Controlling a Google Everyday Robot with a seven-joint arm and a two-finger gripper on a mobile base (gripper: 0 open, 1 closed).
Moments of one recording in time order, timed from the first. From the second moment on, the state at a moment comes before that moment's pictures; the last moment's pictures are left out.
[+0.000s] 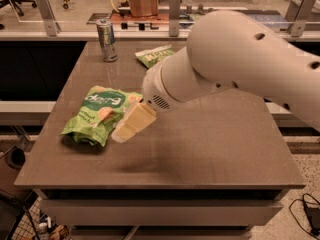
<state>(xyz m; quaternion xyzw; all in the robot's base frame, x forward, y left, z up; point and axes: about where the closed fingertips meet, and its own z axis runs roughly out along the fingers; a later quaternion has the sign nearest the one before) 0.492 0.054 0.896 -0.54 0.75 0.14 0.36</state>
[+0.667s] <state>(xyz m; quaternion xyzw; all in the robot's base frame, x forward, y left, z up) 0.508 0.115 0.860 -0.56 0.73 0.18 0.36</state>
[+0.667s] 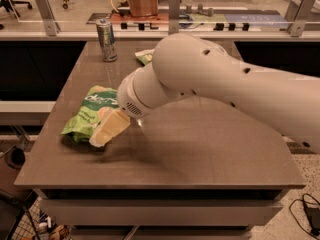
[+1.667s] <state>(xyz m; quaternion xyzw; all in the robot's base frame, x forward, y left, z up) 0.471 0.196 0.857 -0.58 0.69 0.25 0.35</state>
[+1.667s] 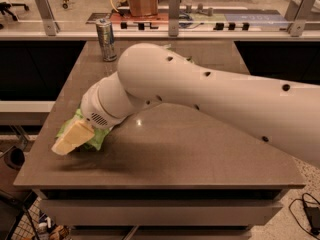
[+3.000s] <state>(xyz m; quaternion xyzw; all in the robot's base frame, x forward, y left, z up) 0.468 0.197 0.865 -0.59 0.68 0.25 0.36</state>
